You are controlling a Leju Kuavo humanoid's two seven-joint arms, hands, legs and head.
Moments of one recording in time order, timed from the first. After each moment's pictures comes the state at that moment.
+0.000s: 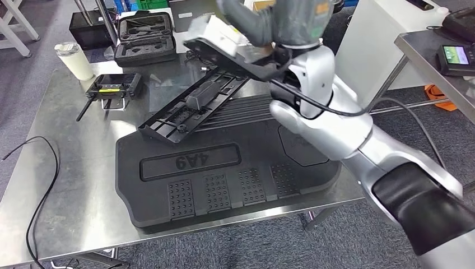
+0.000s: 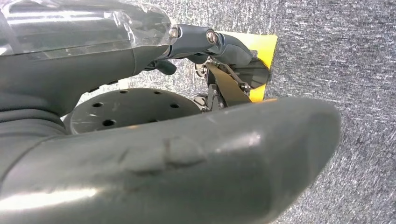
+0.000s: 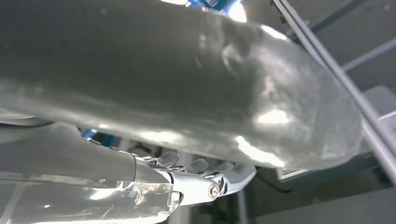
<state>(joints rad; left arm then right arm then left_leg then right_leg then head) -0.08 -0.05 -0.99 -0.21 1.29 -0.01 -0.35 -1.11 -0.26 0.82 -1.58 0.94 -0.69 0.55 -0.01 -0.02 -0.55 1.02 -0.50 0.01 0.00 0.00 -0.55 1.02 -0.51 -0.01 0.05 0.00</state>
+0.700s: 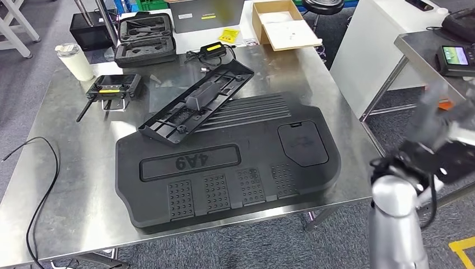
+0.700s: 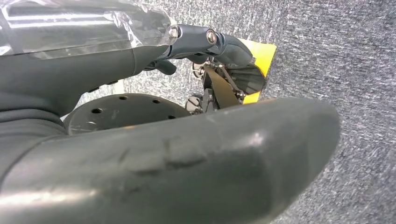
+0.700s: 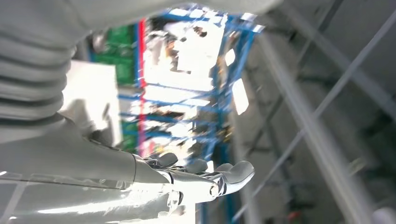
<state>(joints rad) -0.08 -0.05 -0.94 -0.21 1.34 0.00 -0.36 -0.21 -0.15 -0.11 -2.07 0.20 -0.70 -0.14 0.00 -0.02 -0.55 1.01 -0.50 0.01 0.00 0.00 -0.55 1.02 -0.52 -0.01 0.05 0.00</state>
